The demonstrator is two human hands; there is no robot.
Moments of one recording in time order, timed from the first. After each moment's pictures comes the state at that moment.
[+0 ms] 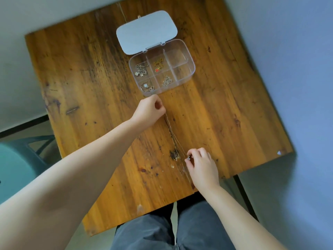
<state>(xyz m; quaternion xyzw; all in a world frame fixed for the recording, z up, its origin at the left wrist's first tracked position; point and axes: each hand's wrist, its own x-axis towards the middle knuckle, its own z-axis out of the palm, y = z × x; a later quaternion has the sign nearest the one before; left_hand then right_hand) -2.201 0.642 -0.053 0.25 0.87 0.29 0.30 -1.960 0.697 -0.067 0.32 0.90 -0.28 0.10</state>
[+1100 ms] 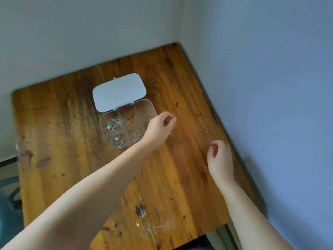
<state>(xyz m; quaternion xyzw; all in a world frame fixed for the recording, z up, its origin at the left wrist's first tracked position) -2.205 0.800 -0.014 0.24 0.84 0.42 0.27 -2.022 0.907 -0.043 0.46 0.82 -0.32 -0.07</state>
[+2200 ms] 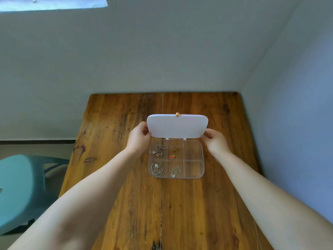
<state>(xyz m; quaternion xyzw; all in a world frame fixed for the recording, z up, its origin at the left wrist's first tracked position) -2.320 0.665 -0.014 0.00 0.90 0.43 0.10 -2.252 0.906 -0.027 0.24 0.82 -0.52 0.02</state>
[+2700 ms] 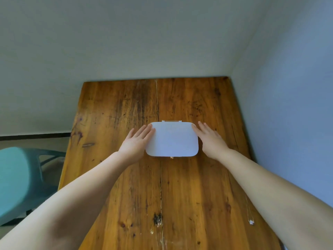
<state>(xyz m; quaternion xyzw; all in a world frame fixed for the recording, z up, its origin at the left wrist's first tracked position) -2.262 0.622 -0.051 0.34 0.93 0.00 0.13 -2.183 0.901 -0.037 0.06 0.97 -0.16 0.16</state>
